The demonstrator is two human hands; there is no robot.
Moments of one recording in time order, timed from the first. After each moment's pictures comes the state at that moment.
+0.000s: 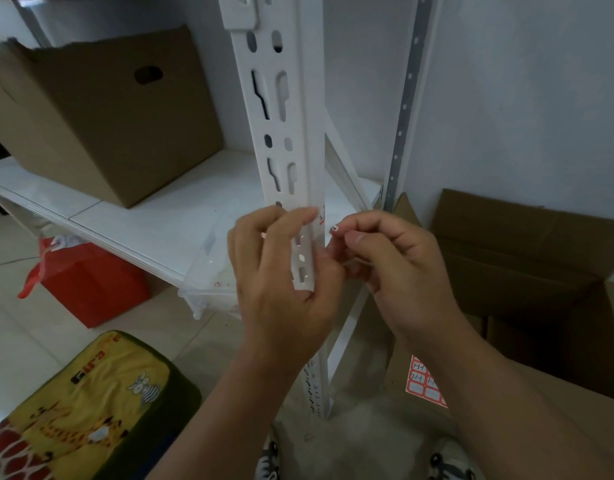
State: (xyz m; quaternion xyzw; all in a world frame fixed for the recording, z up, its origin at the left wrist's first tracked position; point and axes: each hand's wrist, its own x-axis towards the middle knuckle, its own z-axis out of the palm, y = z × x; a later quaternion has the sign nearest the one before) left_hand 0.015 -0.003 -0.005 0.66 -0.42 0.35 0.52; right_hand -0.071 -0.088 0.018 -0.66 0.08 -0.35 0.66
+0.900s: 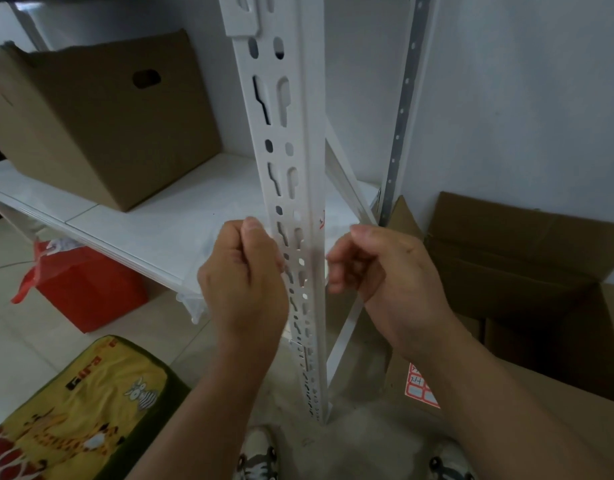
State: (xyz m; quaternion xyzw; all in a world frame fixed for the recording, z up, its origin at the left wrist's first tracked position) left_hand 0.031 0.007 0.000 0.66 -0.28 0.17 0.67; right_hand -0.063 -0.092 0.006 -0.61 0.07 -0.30 0.73
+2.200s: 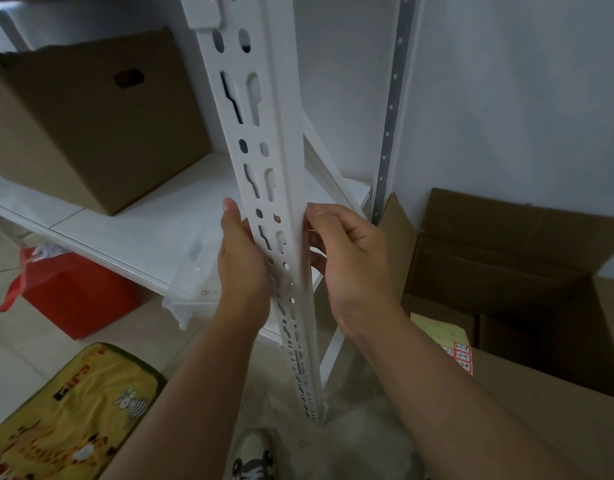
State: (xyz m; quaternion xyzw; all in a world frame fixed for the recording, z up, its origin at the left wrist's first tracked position) left_hand 0.057 -0.028 0.002 0.64 -0.10 -0.16 0.75; right_hand -0.029 -0.081 0.012 -0.60 0.18 -0.38 0.68
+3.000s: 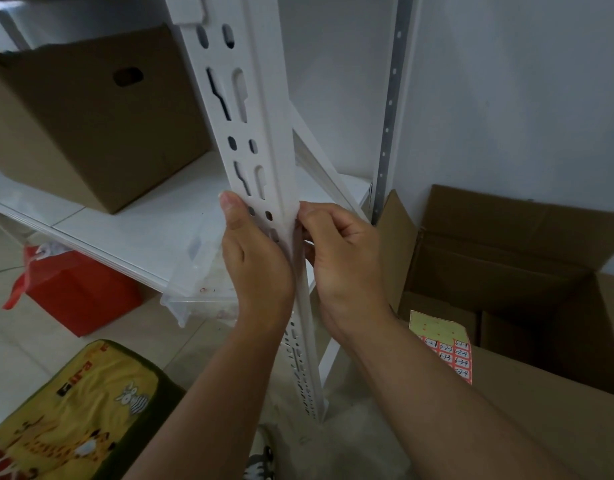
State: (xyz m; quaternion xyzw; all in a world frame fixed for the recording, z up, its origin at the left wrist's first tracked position) left_hand 0.021 -0.039 0.012 0.57 -0.18 -0.02 0.80; right_hand -0.026 -0.078 0.012 -0.58 0.17 -0.41 0.68
